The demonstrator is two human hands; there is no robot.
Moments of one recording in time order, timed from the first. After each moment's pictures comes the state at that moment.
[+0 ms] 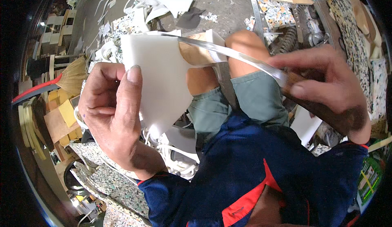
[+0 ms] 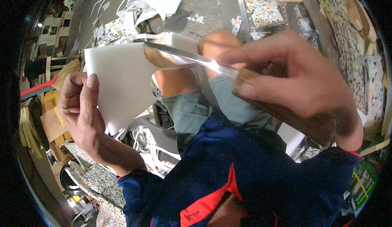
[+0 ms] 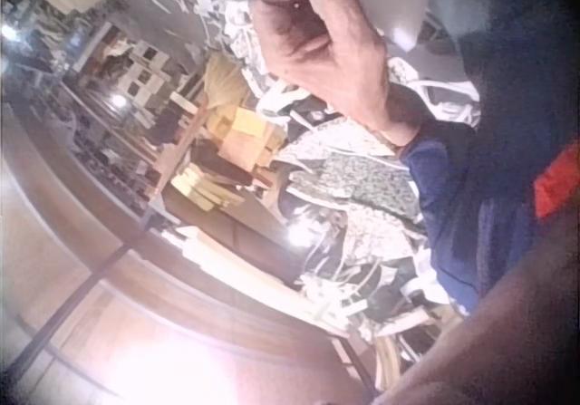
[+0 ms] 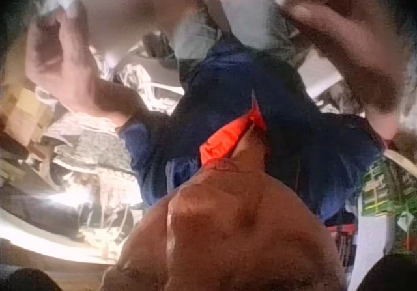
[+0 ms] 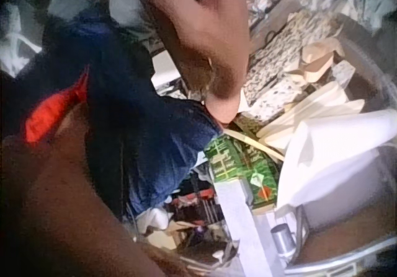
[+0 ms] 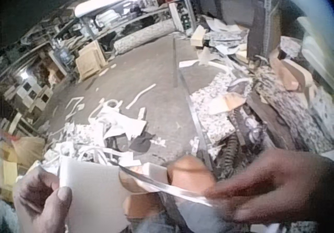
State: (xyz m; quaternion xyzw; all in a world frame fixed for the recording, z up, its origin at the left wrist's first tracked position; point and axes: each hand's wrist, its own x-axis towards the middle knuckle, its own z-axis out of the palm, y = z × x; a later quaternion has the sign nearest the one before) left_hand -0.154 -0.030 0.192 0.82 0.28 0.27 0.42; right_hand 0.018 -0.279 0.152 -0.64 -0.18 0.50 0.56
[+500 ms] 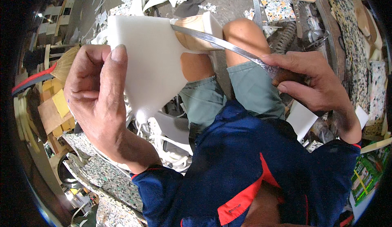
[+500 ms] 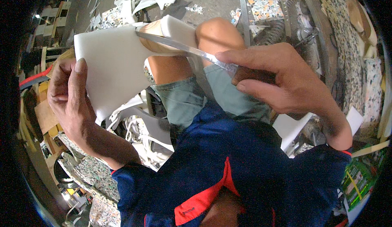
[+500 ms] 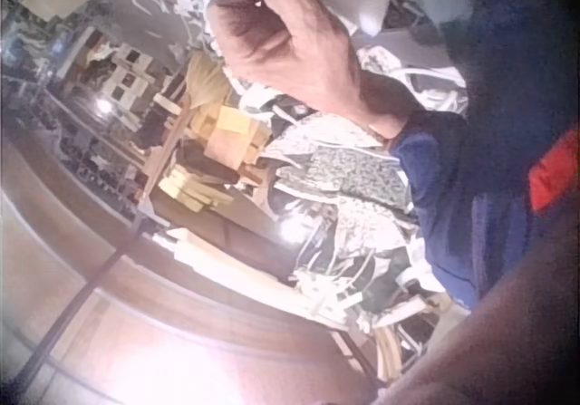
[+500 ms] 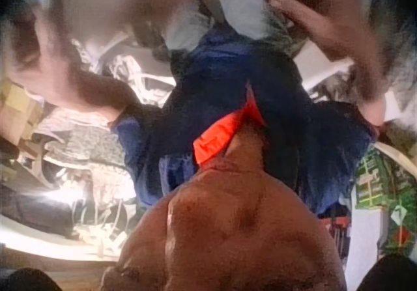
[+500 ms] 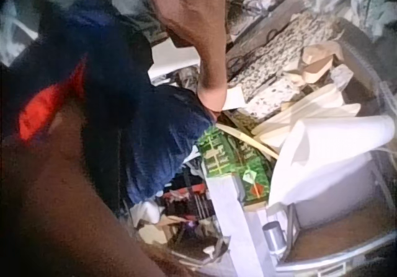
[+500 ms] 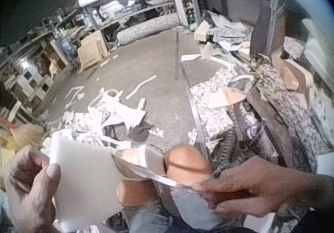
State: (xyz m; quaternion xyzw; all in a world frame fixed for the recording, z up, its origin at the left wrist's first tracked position) left_hand -0.163 -0.019 0.188 0.83 0.26 0.28 0.41; right_hand 0.024 -0.285 0.102 -0.66 -0.51 0.33 0.44
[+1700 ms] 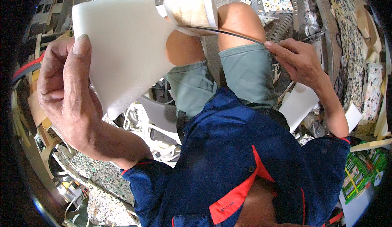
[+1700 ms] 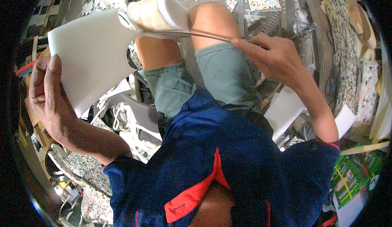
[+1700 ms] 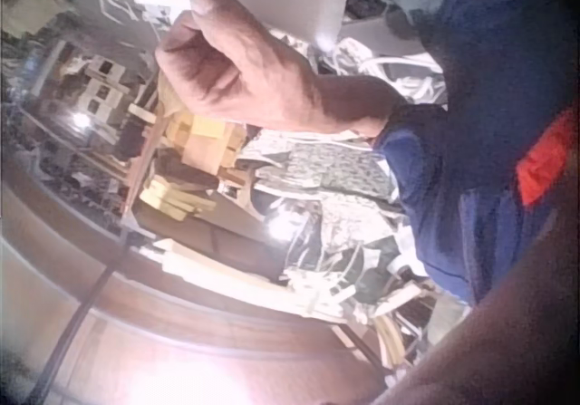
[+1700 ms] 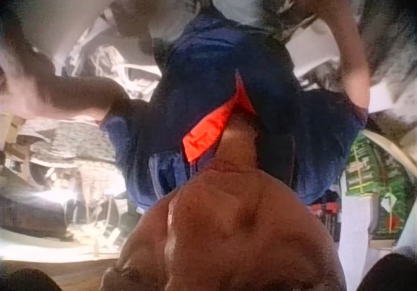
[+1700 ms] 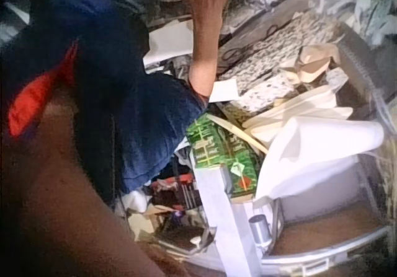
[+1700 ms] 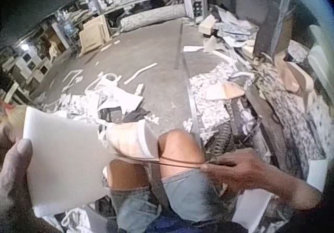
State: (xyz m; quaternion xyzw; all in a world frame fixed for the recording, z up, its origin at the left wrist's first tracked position) left_hand -0.187 -0.015 0.187 0.82 0.27 0.32 0.39; right_hand 0.039 -0.309 -0.002 -0.72 -0.64 0.00 0.26
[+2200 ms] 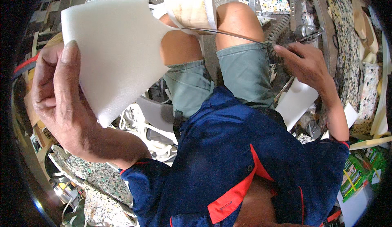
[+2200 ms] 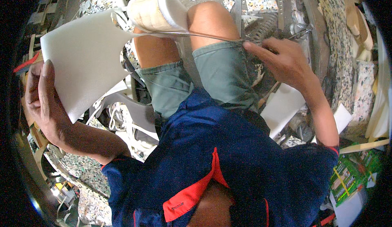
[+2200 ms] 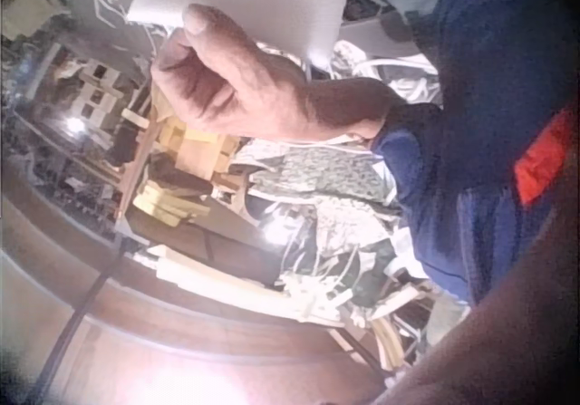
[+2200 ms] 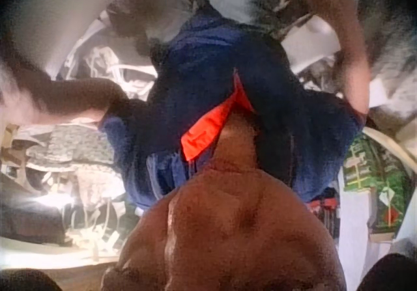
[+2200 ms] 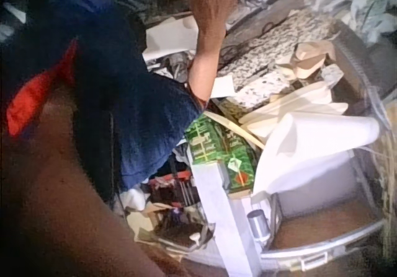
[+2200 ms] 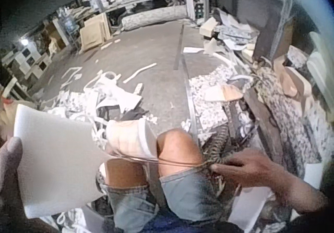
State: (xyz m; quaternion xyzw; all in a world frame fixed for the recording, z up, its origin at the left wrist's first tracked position) left_hand -0.195 -0.016 0.190 0.83 0.31 0.32 0.34; right_hand 0.049 -0.333 0.015 -0.73 -0.66 0.00 0.17
